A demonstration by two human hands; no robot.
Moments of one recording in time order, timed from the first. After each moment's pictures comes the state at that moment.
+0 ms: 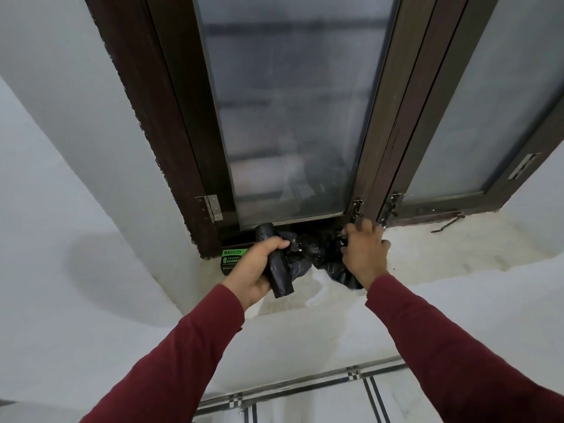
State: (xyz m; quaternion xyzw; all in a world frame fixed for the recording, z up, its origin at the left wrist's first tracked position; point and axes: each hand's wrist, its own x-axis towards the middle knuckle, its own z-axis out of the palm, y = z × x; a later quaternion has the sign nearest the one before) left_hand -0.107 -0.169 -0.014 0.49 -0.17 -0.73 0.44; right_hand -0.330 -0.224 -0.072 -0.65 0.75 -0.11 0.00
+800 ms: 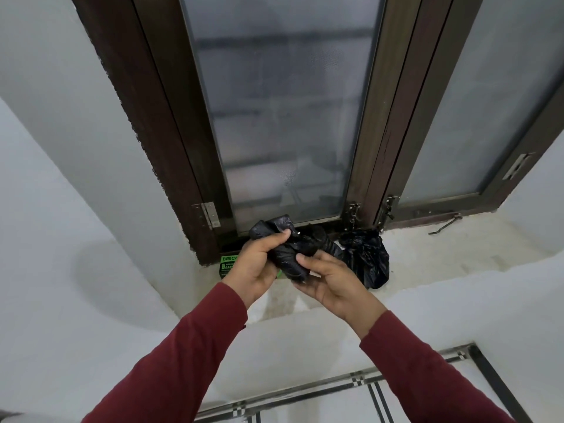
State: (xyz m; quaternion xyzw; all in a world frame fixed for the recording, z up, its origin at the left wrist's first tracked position) left_hand -0.116 -0.174 0.004 0.41 -0.22 -0.73 0.50; right_hand -0.273 -0.155 -0.027 -0.24 0.41 -0.45 0.76
